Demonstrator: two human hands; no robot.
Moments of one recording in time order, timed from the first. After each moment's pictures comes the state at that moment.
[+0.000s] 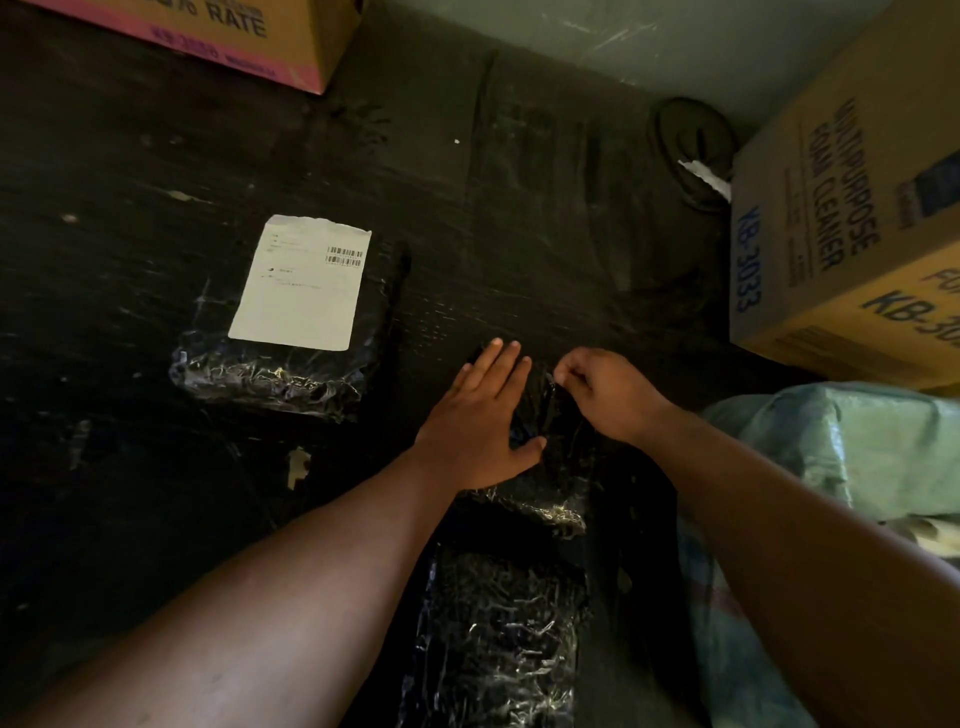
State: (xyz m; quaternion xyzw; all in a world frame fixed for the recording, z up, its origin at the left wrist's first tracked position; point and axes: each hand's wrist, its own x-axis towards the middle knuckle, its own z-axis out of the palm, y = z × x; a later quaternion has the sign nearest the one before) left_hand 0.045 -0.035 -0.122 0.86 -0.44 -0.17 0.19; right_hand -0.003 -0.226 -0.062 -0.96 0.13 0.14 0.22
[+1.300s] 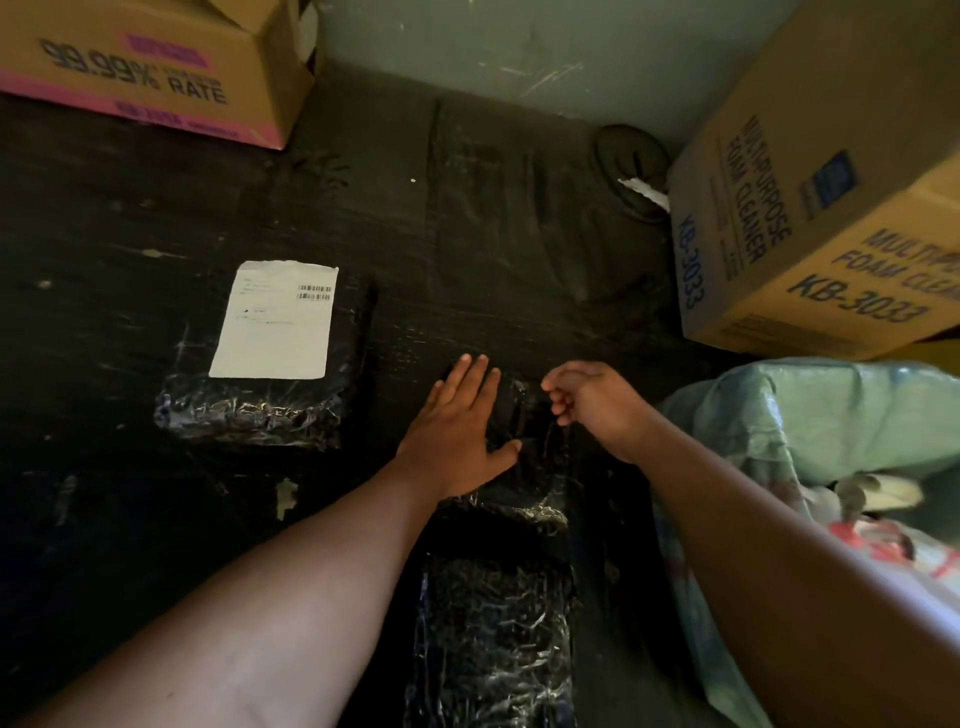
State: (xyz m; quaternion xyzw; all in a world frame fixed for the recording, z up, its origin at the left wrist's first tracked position) left_hand 0.045 -0.036 -0.117 0.87 -0.43 -0.18 0.17; right_hand -0.025 -0.198 -0.024 -0.71 0.39 0.06 0.58
